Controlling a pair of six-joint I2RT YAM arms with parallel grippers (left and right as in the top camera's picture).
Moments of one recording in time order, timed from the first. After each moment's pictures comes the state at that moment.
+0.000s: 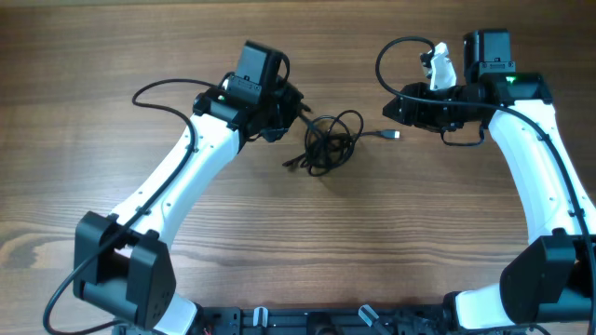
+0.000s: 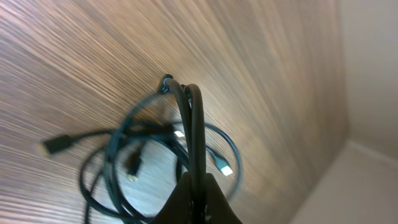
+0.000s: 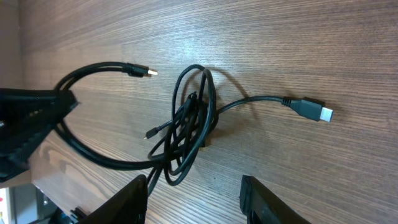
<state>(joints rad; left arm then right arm) -0.43 1.71 1.36 -0.62 0.17 -1.29 0.03 1.64 1.39 -0.95 -0.57 0.16</state>
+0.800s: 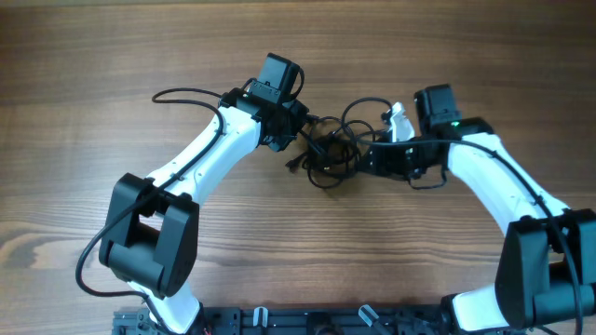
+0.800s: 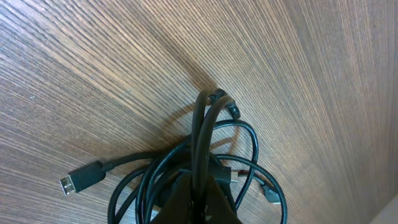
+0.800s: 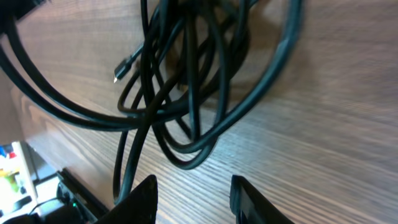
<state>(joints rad) -0.46 1.86 1.36 -0.62 0.12 -1.30 0.17 1.64 0.99 -0.69 -0.61 0.22</state>
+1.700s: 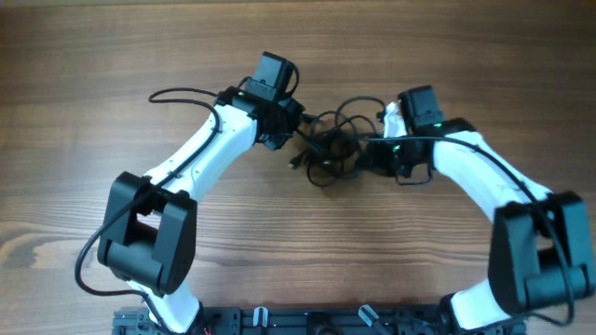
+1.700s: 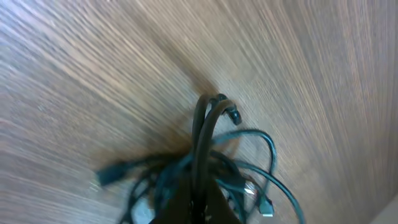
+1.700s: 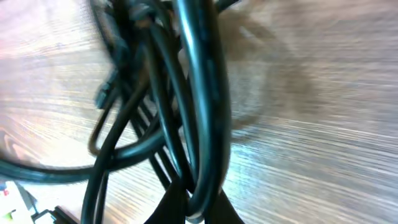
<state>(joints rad) -0.43 1.87 1.36 -0.62 0.13 -1.28 0.19 1.69 1.01 -0.60 -0.52 0.38</state>
